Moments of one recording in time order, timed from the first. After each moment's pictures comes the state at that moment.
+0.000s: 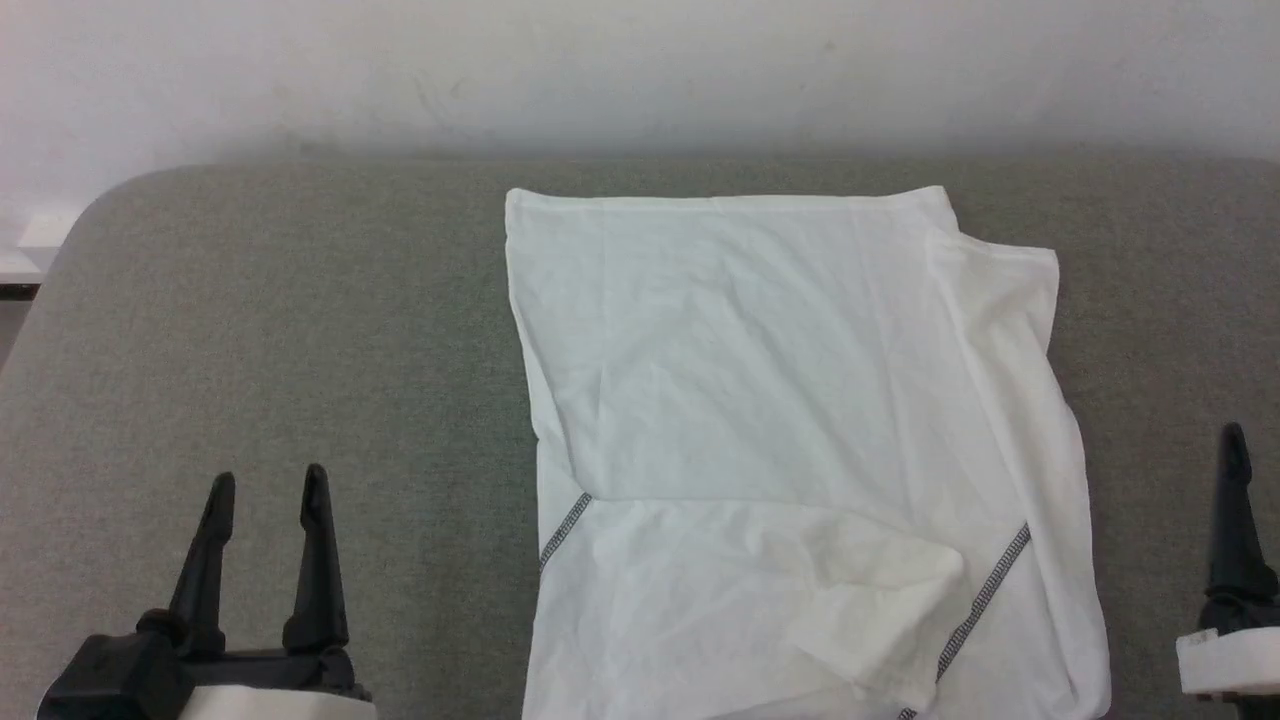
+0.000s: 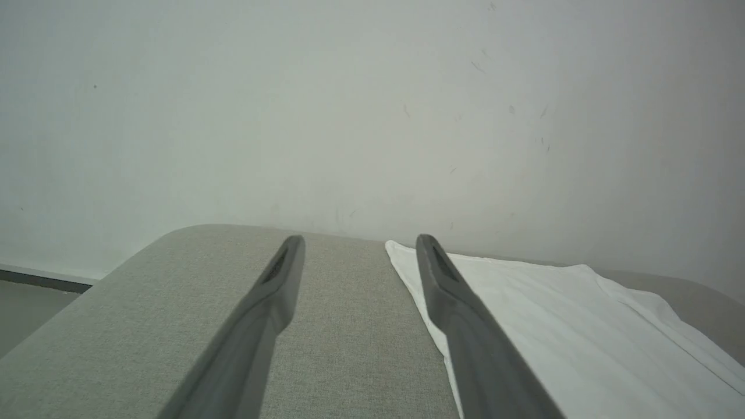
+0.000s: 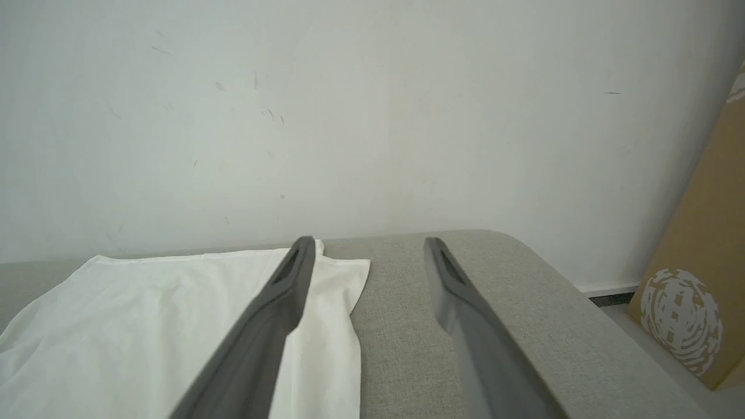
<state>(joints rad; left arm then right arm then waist) 0.19 0.43 -0.20 -0.33 -0.50 0.32 -0.26 0.14 -0.05 -0.30 -0.23 0.17 0.13 -0.11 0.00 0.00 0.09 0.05</state>
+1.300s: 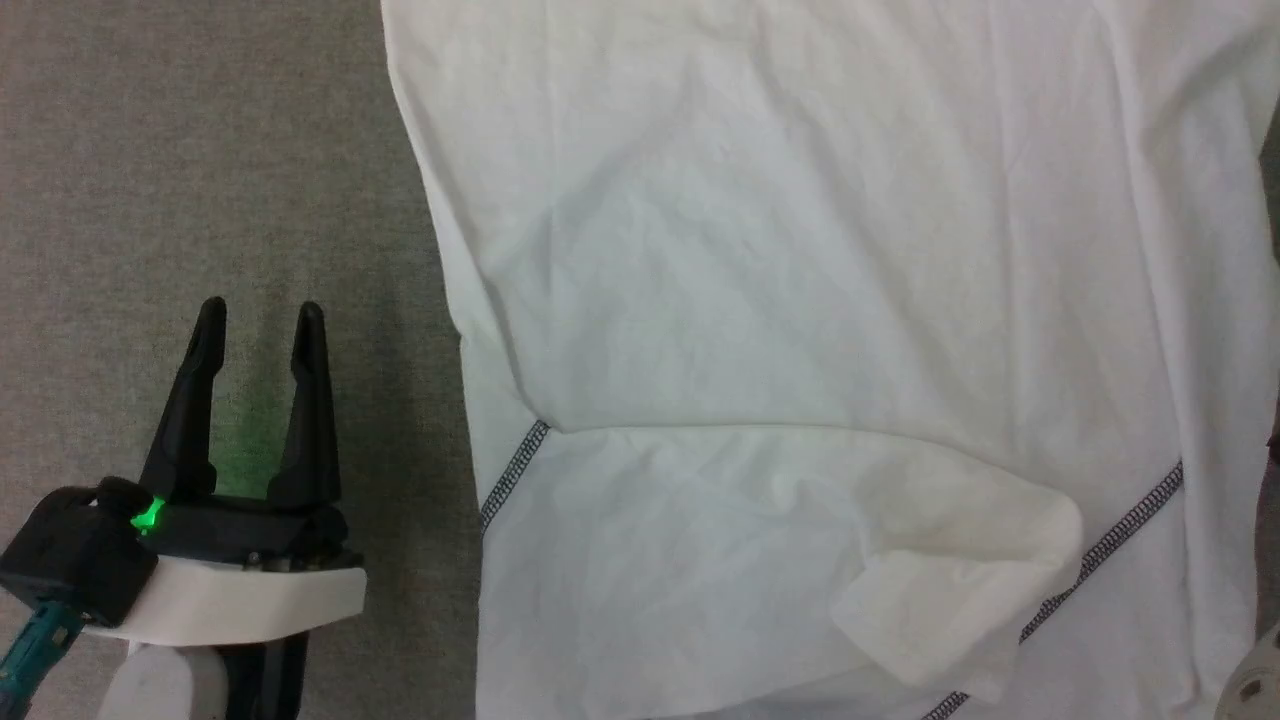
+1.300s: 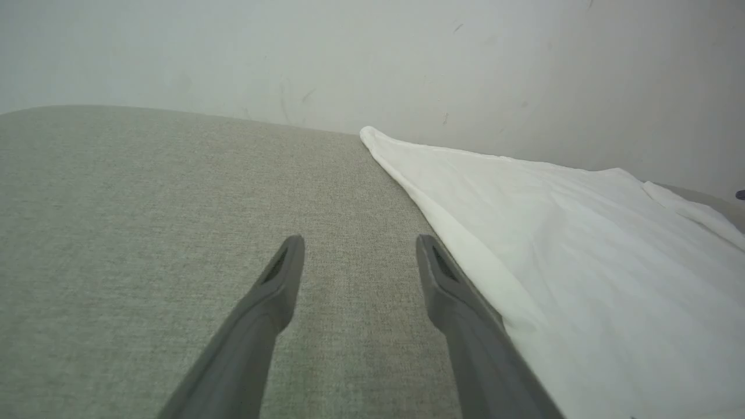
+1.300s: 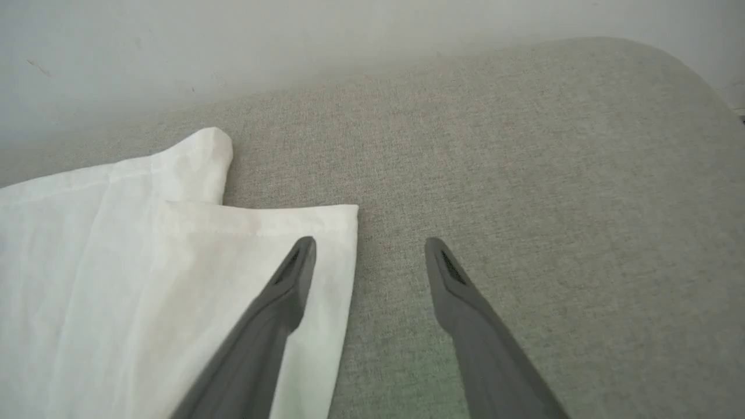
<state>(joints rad) -0.05 0.25 -0.02 -0.25 -0.38 -0.05 -0.26 -0.78 -0.15 -0.40 0.15 0.15 0.13 0.63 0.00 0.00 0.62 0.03</state>
